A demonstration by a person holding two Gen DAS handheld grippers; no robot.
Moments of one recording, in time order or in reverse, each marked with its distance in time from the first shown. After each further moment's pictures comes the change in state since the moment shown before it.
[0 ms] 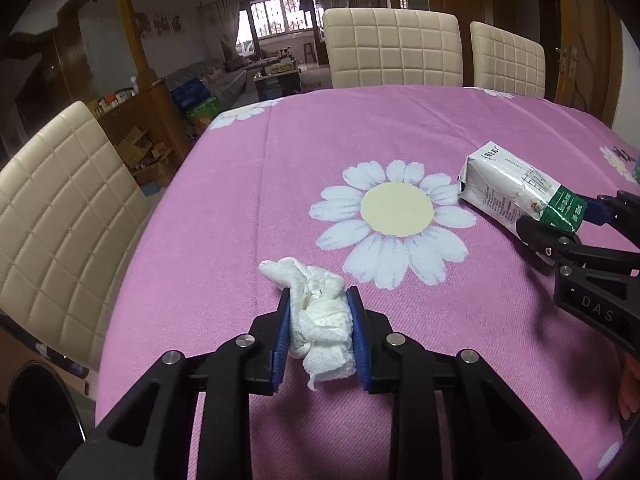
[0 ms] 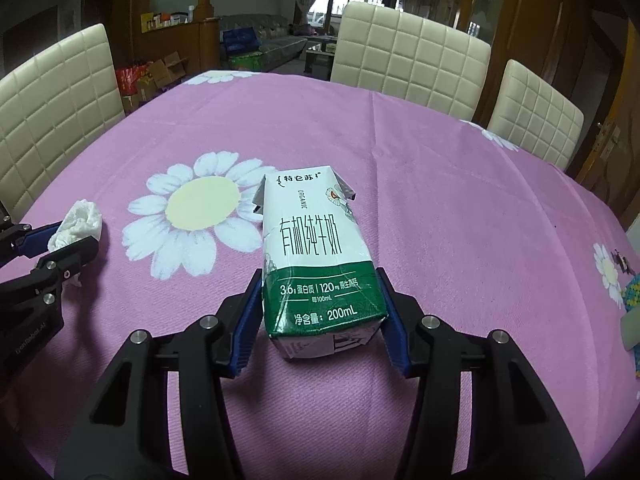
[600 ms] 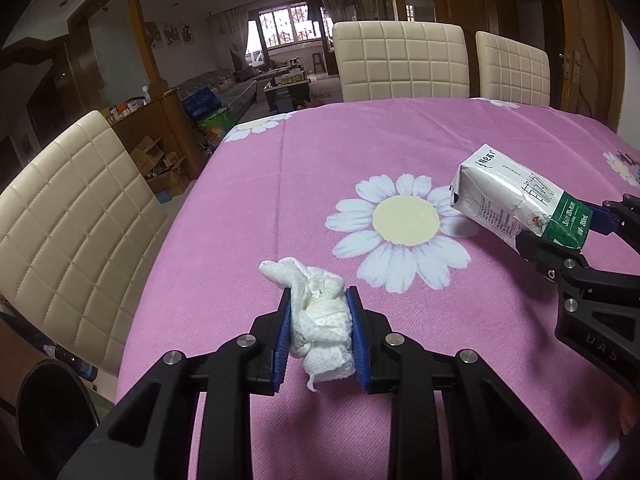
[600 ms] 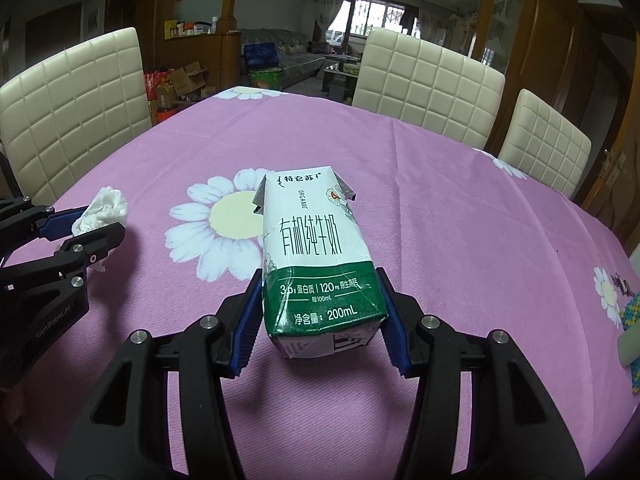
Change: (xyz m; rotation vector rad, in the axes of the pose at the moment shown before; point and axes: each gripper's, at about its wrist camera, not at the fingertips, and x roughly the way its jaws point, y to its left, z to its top) left arm -0.016 0.006 0.000 -0.006 -0.037 0.042; right arm -0.022 0.016 -0.003 -0.062 -0.063 0.042
